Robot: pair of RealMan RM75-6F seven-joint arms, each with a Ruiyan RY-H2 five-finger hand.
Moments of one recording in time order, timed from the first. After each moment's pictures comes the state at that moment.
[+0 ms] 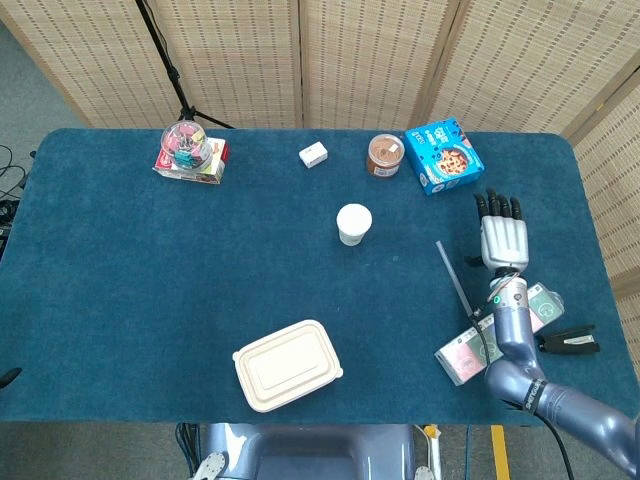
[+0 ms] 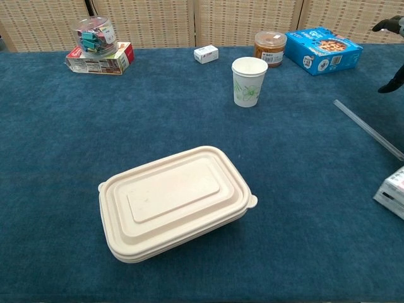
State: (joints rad) left arm 0.01 -0.93 0.00 -1.60 1.52 1.52 -0.35; right arm 0.68 -1.52 0.33 -1.19 -0.81 1.05 -0.49
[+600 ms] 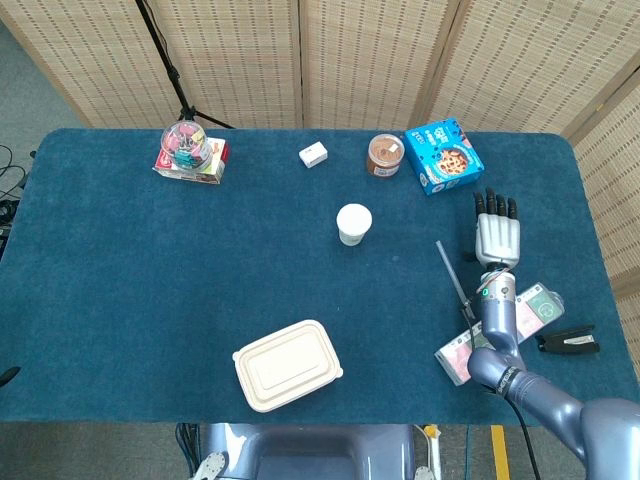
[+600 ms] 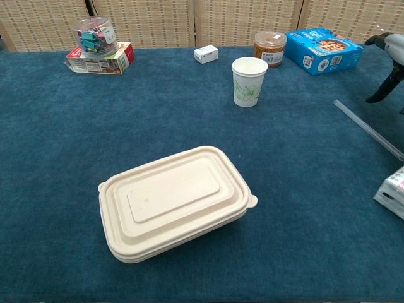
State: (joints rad) left arm 0.01 -0.92 0.00 -1.60 1.51 1.51 -0.36; right arm 0.73 -1.72 0.34 -0.87 -0.84 0.98 -0.40
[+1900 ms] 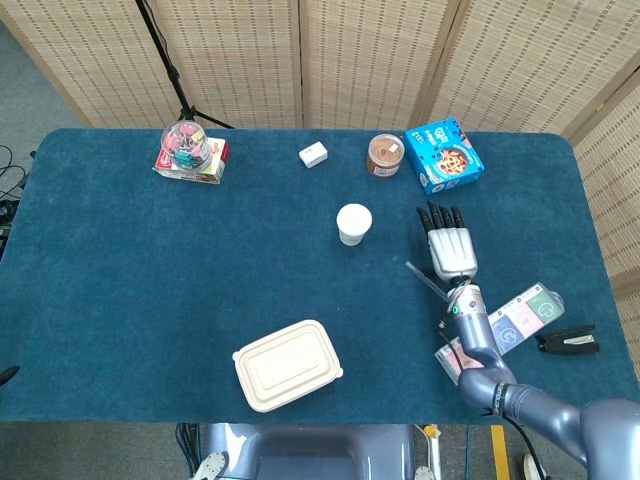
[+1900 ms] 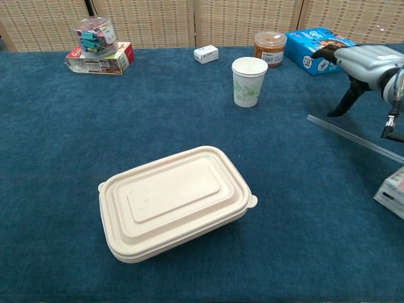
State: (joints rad) left arm 0.01 -0.92 0.00 -1.60 1.51 1.50 -0.36; right arm 0.71 -1.68 0.27 -1.07 -1.05 1.01 -0.38
